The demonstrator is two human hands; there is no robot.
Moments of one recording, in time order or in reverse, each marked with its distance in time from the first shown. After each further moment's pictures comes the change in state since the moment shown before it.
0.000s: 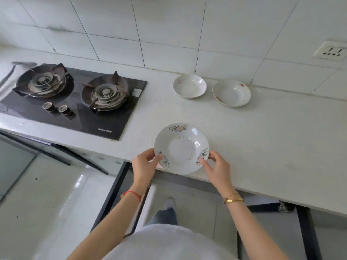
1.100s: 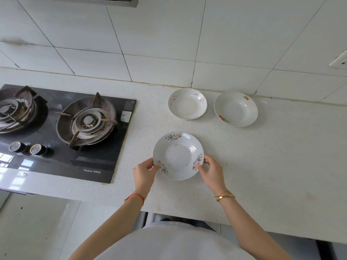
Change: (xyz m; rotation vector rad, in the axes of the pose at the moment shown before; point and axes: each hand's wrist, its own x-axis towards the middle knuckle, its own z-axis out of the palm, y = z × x) left_hand 0.181 -0.010 0.036 0.021 -0.143 -0.174; right_hand 0.160 0.010 0.063 -0.074 -0.031 0.165
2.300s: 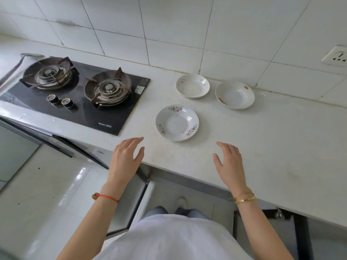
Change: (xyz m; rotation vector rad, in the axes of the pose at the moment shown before) left_hand -0.191 -0.008 -0.057 0.605 0.319 0.648; right_hand -0.136 0.019 -0.109 -0.434 0.107 -0.411
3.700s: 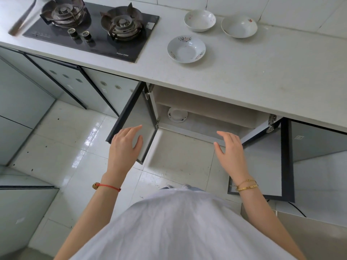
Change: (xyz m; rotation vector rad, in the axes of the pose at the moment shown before) left_hand -0.330 0.022 -0.106 -0.018 -0.045 -0.107; right_hand -0.342 -0.054 -0.029 0.065 -0.078 0.028
